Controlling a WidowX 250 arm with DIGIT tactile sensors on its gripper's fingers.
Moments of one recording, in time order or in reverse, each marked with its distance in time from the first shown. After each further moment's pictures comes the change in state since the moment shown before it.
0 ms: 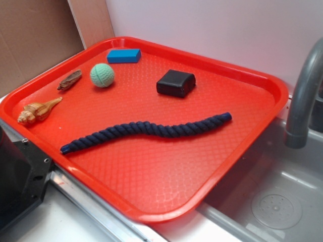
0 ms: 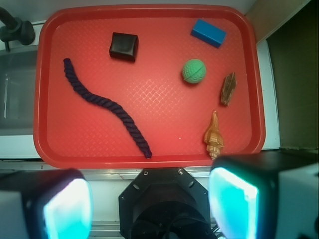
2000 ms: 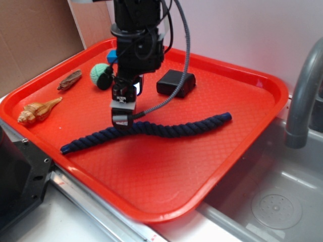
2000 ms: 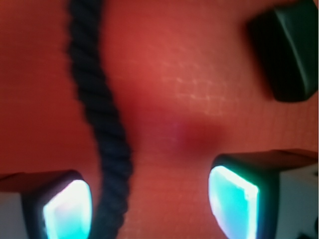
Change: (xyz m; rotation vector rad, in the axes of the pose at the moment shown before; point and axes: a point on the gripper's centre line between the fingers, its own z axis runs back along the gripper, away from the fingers) arm 0.061 -0.040 -0.215 0.009 0.310 -0.867
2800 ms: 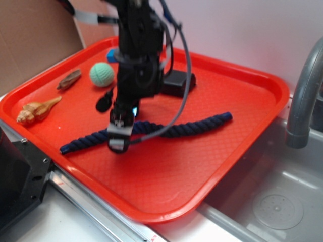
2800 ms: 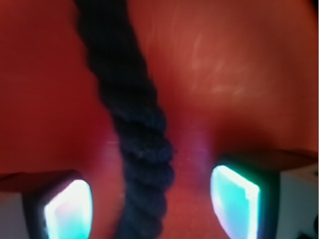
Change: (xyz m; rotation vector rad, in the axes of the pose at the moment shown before) arm -0.007 -0.016 -0.025 -0.027 0.075 -0.014
